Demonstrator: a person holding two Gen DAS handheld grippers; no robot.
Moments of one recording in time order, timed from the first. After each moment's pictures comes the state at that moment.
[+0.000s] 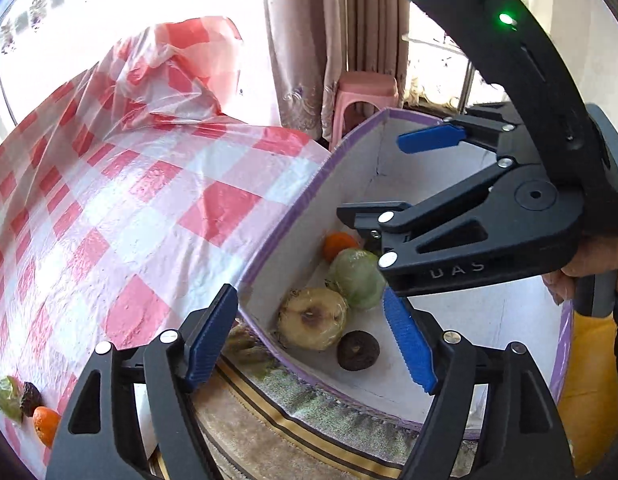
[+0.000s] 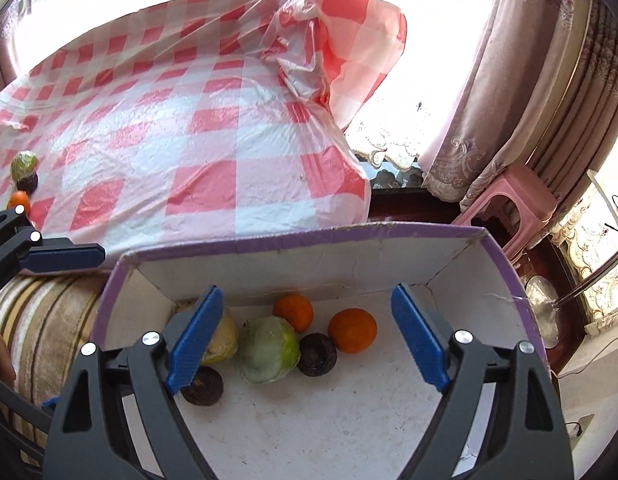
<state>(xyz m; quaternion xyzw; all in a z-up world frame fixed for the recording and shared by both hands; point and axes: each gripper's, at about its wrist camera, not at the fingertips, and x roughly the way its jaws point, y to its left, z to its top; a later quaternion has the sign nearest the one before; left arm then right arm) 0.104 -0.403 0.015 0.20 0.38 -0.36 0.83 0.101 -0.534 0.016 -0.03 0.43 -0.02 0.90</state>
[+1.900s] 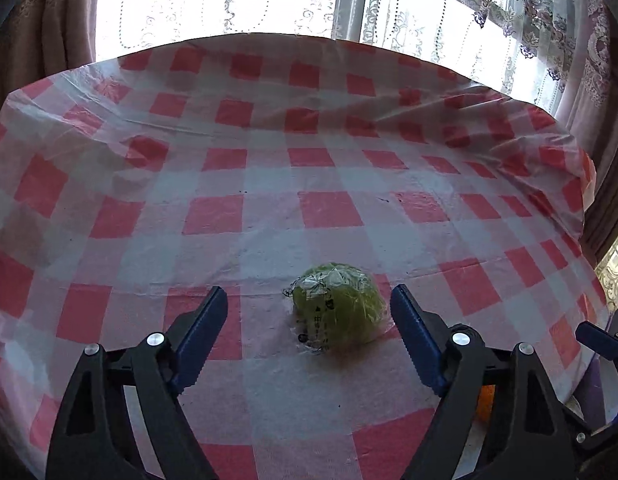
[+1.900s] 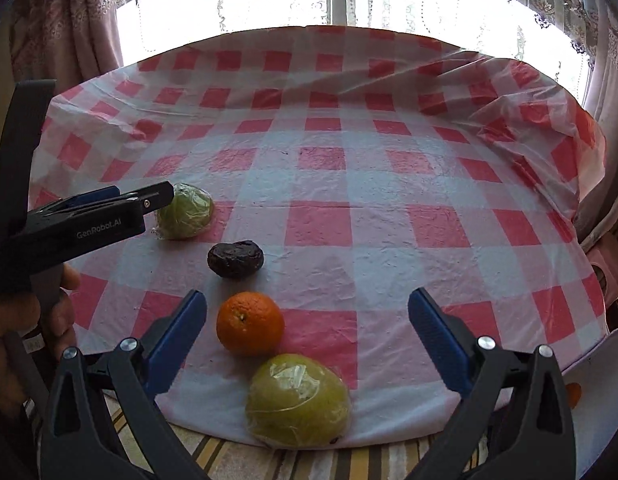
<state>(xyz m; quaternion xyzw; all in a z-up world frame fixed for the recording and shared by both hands) 0.195 -0.048 0.031 -0.05 0.36 0.00 0.93 0.149 -0.236 0.030 -0.04 0.38 0.14 0.91</state>
